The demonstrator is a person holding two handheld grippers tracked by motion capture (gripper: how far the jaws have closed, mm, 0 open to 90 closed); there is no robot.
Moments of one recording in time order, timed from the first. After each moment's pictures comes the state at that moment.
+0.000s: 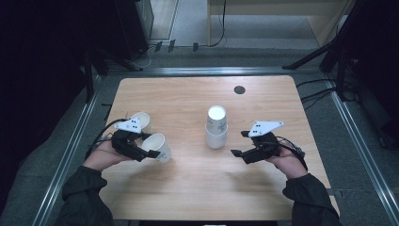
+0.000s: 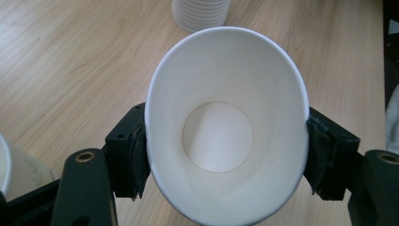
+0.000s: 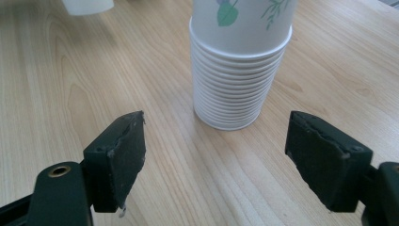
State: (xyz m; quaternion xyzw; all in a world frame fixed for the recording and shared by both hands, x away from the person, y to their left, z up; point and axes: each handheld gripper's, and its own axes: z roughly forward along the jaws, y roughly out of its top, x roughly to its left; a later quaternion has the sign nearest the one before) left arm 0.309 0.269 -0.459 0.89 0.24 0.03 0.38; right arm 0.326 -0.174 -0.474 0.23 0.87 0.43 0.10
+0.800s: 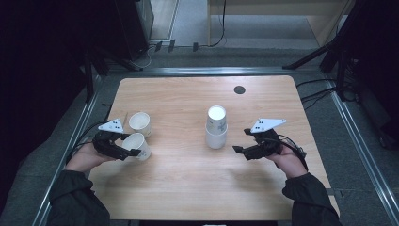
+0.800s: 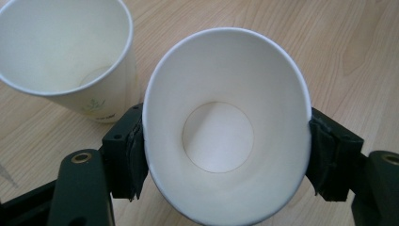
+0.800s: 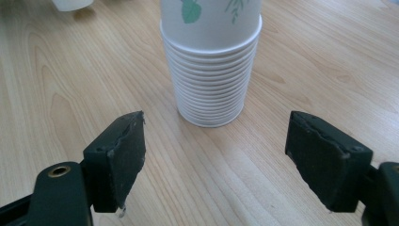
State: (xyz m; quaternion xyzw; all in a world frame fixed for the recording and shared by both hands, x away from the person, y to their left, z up) left arm 0.309 0.325 -0.474 0.89 0.31 0.07 0.32; right arm 0.333 -0.180 -0.475 0.26 0.86 0.42 0.10
